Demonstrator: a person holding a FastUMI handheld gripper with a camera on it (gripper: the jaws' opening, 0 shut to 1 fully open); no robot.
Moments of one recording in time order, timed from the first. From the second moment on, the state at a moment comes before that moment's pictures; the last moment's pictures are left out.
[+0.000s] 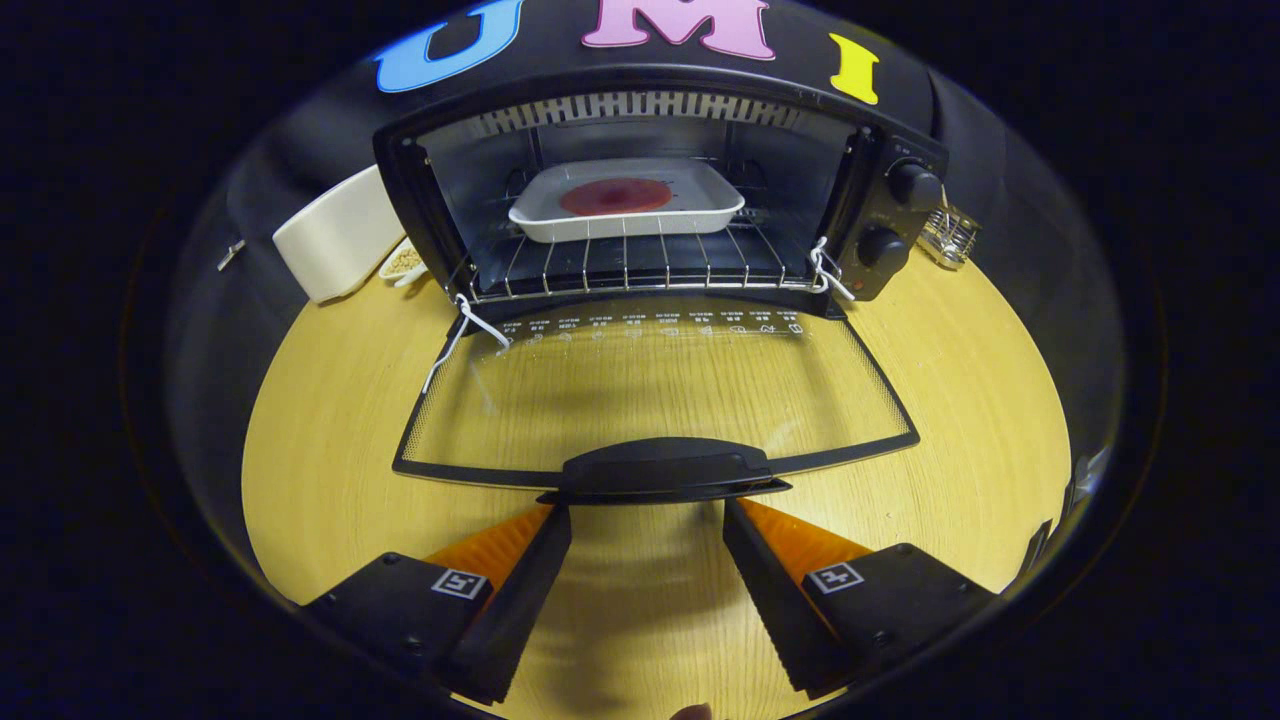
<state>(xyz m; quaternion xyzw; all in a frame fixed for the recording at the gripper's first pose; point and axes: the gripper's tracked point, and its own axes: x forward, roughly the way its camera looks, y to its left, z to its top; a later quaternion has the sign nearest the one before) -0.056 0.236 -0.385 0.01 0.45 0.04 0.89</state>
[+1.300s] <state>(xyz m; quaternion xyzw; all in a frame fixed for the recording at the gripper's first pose) -0.006 0.221 -0.222 0.04 0.27 0.08 0.96</state>
